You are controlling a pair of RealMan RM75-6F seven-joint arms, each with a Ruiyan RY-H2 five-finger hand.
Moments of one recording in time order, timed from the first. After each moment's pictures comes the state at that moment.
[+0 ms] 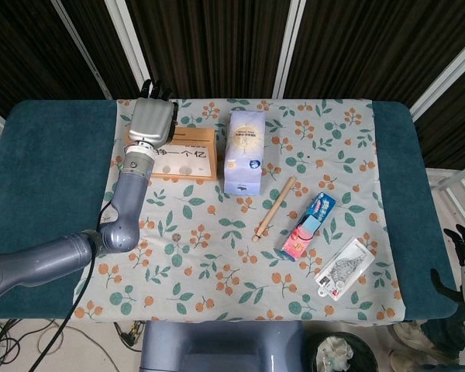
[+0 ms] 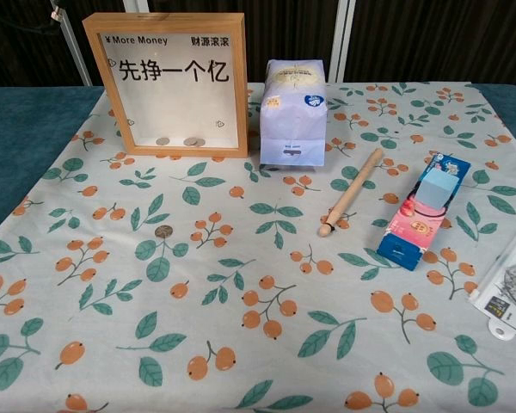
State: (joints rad) left arm -1.24 -1.48 -0.37 -1.24 0.43 0.96 0.81; right arm 0.03 -1.00 0.12 -1.77 -1.28 1.42 0.02
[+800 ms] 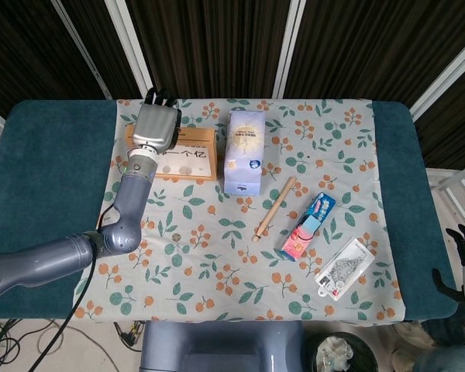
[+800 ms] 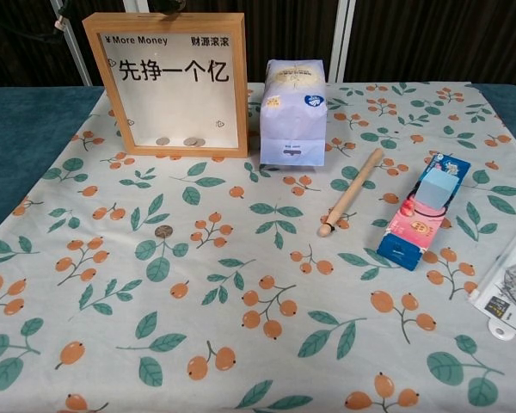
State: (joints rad) left arm -1.26 -1.47 -0.36 -1.27 0.37 0.93 0.82; right arm 0.03 -1.00 0.12 -1.77 -1.26 1.42 0.01
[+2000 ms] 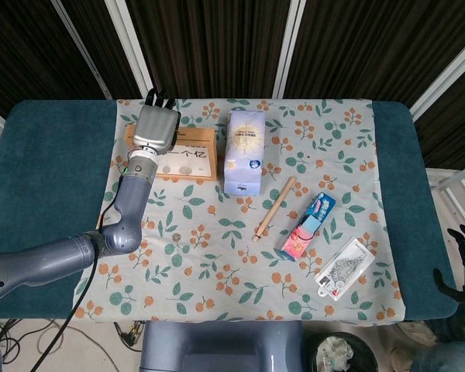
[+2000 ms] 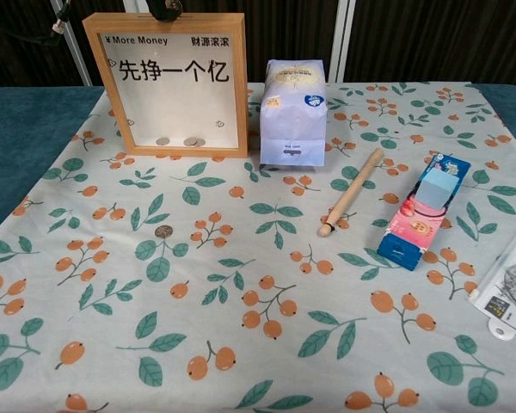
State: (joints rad) left arm -1.27 -1.48 -0.31 -1.24 0.38 0.93 0.84; right arm 0.03 -1.00 0.13 -1.78 -1.25 1.42 0.01
